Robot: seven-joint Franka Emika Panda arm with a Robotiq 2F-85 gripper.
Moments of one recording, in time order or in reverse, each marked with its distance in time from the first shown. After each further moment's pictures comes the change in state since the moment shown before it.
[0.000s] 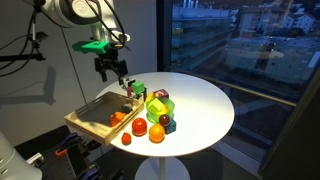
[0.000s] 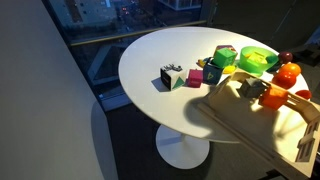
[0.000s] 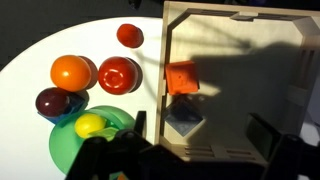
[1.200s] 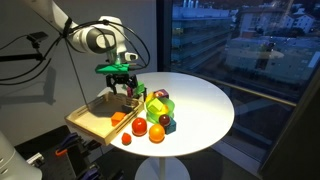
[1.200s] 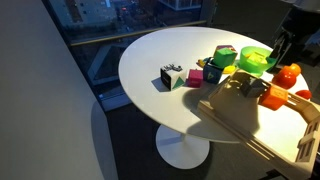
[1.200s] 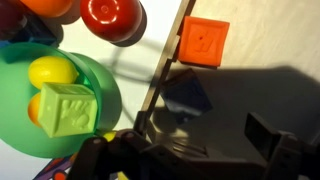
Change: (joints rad) arm 0.014 0.318 0.041 0.045 -0.014 0.315 -0.219
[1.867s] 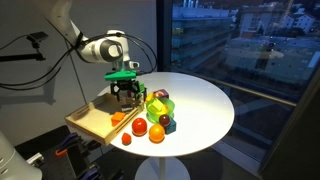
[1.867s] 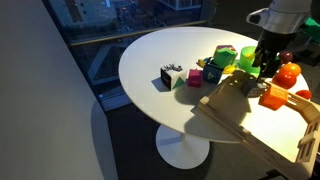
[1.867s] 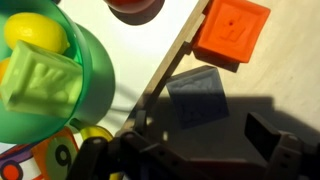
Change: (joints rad) arm -0.002 0.200 0.043 0.110 -0.132 0.019 -0.038
